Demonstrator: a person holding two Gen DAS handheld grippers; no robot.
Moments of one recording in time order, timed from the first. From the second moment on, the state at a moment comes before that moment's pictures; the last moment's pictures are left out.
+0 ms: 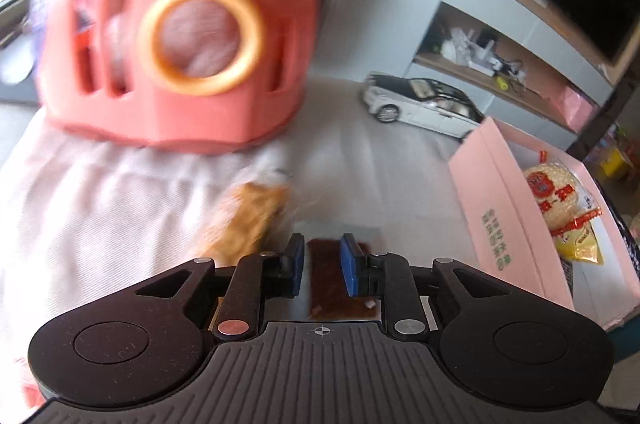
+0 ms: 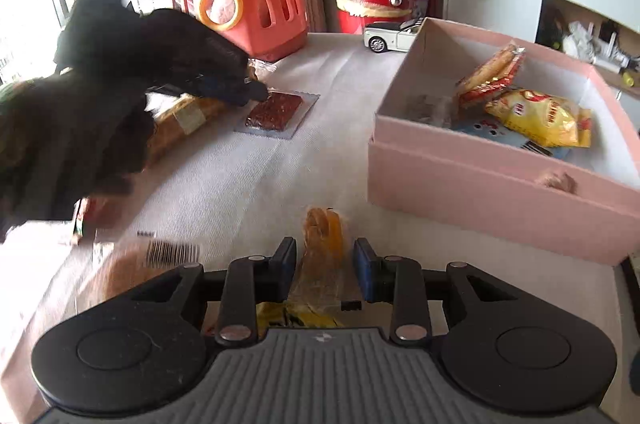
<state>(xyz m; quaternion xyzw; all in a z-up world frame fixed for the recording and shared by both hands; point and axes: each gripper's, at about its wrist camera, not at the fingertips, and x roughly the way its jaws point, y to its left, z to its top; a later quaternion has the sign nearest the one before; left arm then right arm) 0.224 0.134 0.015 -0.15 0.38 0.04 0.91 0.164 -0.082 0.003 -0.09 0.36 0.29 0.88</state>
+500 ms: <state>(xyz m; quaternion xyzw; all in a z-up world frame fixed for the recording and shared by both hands) 0.180 0.075 0.011 -0.01 0.38 -0.10 0.92 0.134 -0.088 -0.009 -0.12 0.33 0.27 0.90</state>
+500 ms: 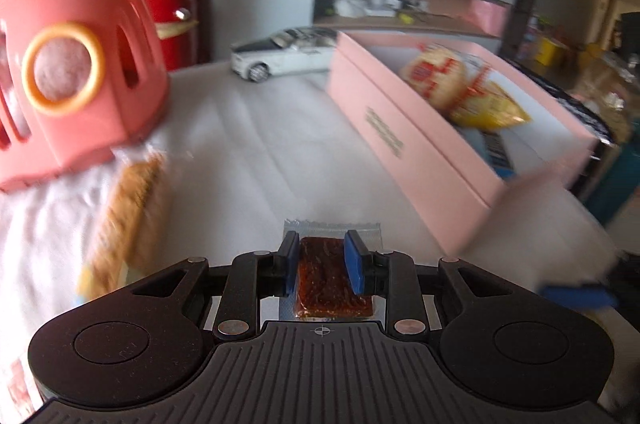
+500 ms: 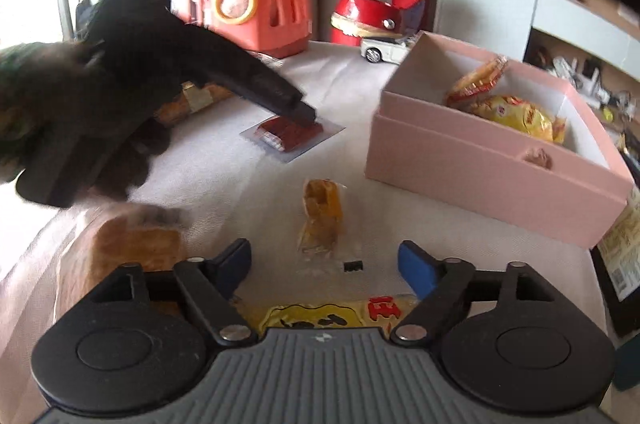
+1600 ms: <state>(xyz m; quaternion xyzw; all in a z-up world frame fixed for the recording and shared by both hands) 0.096 0.039 0.014 0.05 0.39 -0.09 0.91 0.175 -0.102 0.007 -0.06 0.35 0.21 0.91</state>
